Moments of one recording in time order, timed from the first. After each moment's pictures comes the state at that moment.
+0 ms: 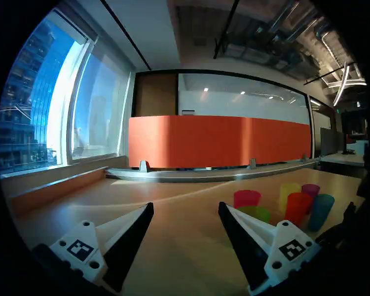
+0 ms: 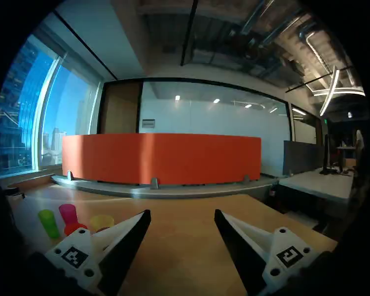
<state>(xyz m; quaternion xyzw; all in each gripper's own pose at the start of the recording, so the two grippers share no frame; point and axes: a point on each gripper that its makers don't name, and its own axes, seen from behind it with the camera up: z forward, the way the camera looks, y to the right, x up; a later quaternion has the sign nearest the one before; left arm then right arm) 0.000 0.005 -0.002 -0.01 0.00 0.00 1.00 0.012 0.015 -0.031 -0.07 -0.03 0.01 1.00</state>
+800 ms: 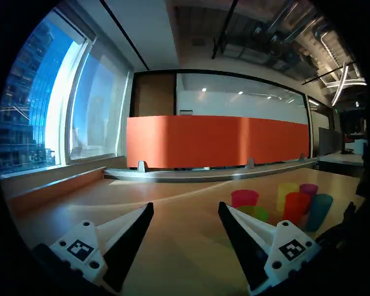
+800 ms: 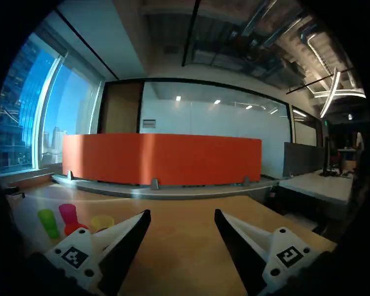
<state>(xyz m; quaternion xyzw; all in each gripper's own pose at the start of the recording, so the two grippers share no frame) 0.000 0.008 -0.002 -0.02 0.00 0.00 1.00 0.013 0.013 -0.029 -0.07 -0.03 0.00 1.00</state>
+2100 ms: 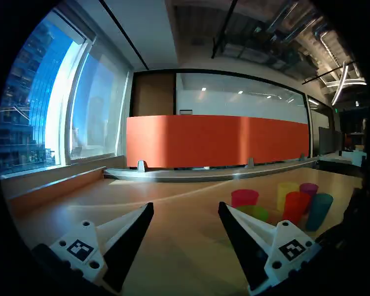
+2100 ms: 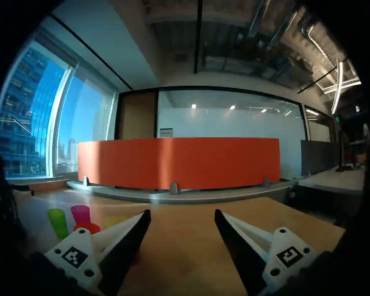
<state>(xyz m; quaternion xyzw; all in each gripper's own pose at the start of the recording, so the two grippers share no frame) 0.000 0.009 -0.002 -0.02 0.00 0.00 1.00 -0.010 -0.011 -0.009 0.00 0.01 0.02 1.00</state>
